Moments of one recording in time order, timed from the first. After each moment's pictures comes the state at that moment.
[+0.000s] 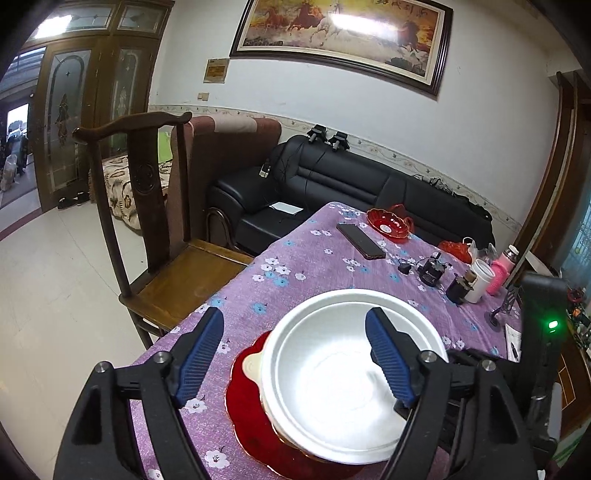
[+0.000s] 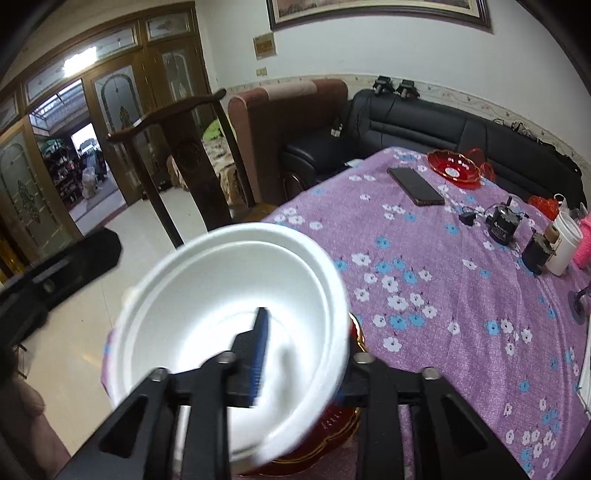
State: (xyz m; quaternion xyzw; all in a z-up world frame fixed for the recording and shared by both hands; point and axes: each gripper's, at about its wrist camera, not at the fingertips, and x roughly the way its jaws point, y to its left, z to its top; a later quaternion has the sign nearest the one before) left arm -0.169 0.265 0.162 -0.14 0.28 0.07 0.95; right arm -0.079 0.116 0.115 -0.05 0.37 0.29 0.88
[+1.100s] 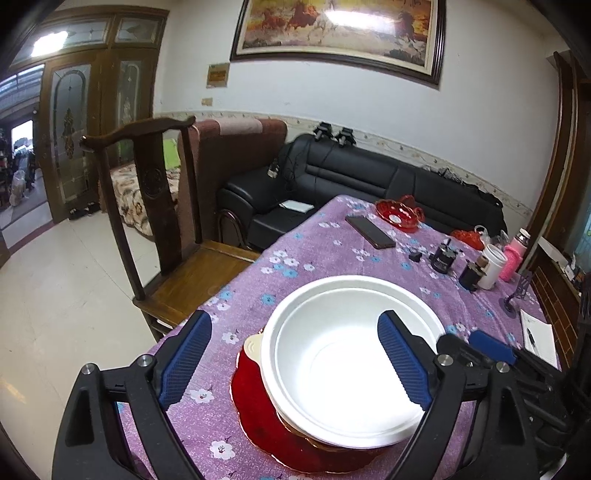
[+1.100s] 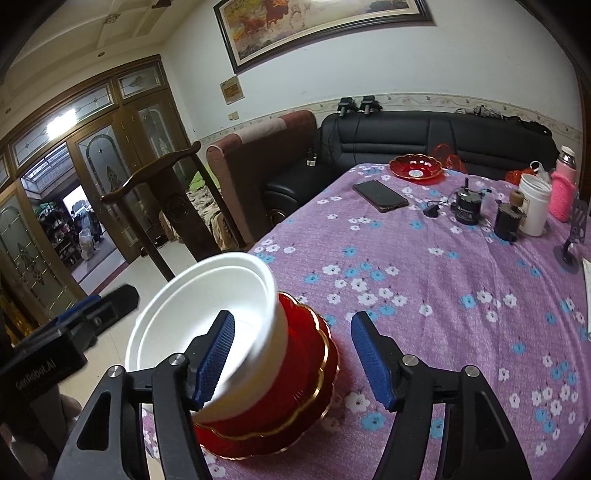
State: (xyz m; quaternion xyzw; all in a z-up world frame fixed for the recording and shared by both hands) left arm -0.180 0.249 0.154 -0.11 0.27 0.10 0.95; right arm -0.106 0.047 0.117 0.05 0.33 0.26 0.91
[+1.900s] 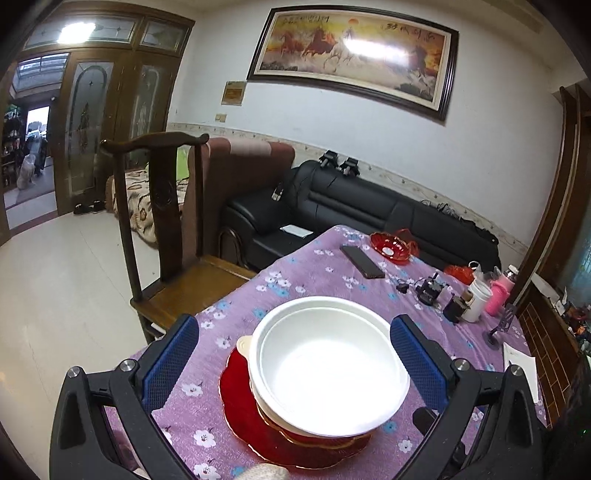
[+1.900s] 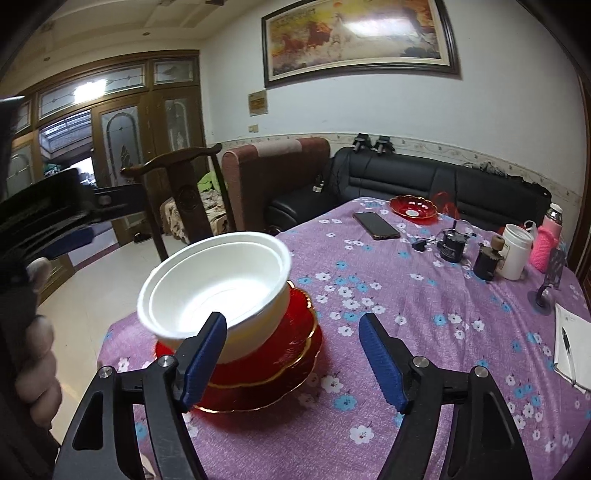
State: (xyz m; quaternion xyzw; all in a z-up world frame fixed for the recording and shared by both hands) left arm -0.213 0.237 0.175 -0.15 0.23 0.11 0.96; right arm -0.170 0.034 0.117 -0.04 0.26 0.27 0.93
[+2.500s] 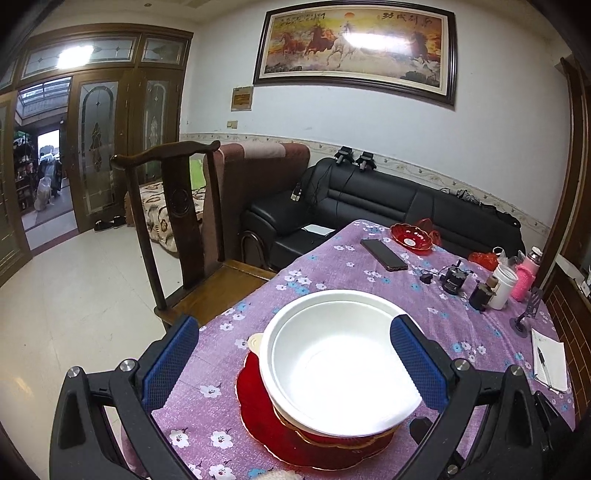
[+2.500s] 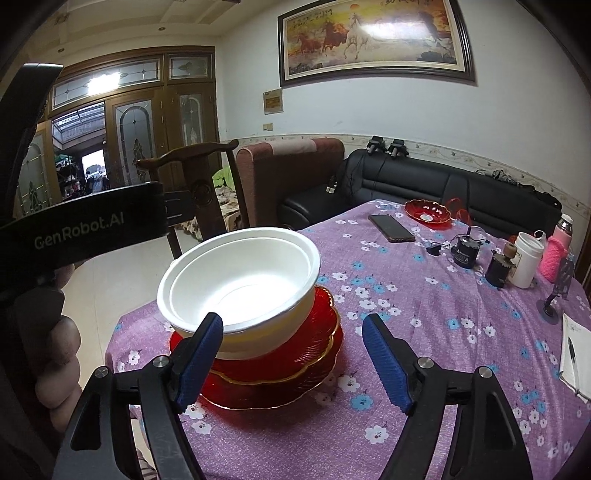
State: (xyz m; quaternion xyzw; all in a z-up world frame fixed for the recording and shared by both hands) left arm -0.207 0.222 0.170 -0.11 0.24 0.15 0.95; right arm -0.174 0.051 0.115 -0.06 0.26 0.29 0.92
